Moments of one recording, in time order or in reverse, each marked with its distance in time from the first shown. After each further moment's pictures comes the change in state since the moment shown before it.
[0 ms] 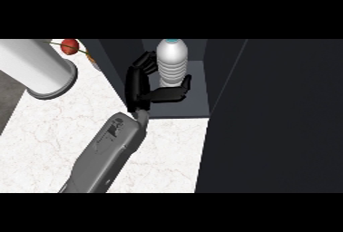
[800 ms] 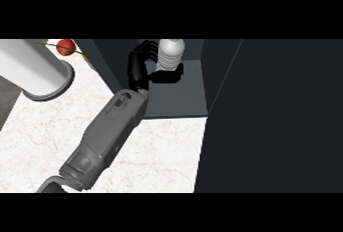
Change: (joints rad) left arm -0.269 -0.006 0.135 0.519 -0.075 0.034 -0.100; right arm 0.012 -0.014 0.002 0.003 -0.018 0.004 -0.049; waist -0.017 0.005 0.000
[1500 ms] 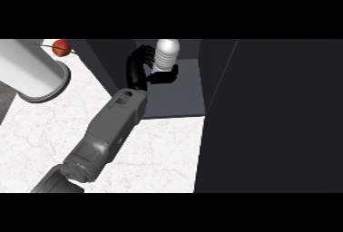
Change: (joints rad) left arm -0.103 -0.015 0.082 0.289 0.011 0.035 -0.110; right arm 0.014 -0.025 -0.023 -0.003 -0.021 0.019 -0.037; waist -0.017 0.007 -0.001
